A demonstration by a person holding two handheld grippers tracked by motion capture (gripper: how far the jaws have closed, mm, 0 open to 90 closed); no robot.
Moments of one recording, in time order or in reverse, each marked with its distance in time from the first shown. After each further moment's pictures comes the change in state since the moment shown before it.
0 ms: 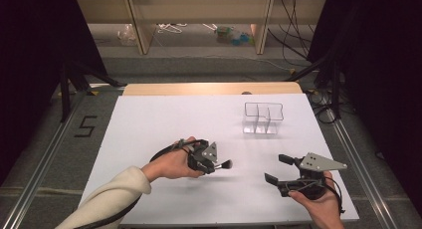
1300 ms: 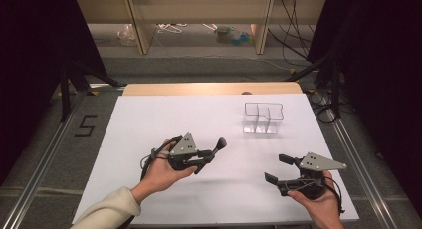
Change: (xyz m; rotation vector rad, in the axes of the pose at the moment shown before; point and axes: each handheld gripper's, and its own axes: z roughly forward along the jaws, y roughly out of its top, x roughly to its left) left arm -0.017 -0.029 -0.029 -0.478 0.167 -0.329; right arm -0.001 0.000 0.001 0.002 -0.013 -0.001
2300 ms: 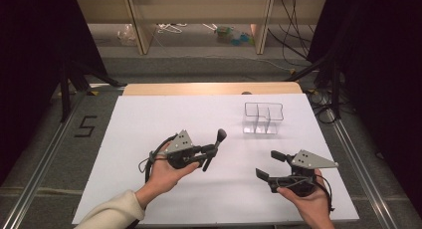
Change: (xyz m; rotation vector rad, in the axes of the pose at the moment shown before) left arm -0.003 0.003 0.000 -0.182 0.018 -0.121; right arm 0.016 0.011 0.016 -0.037 0.009 0.037
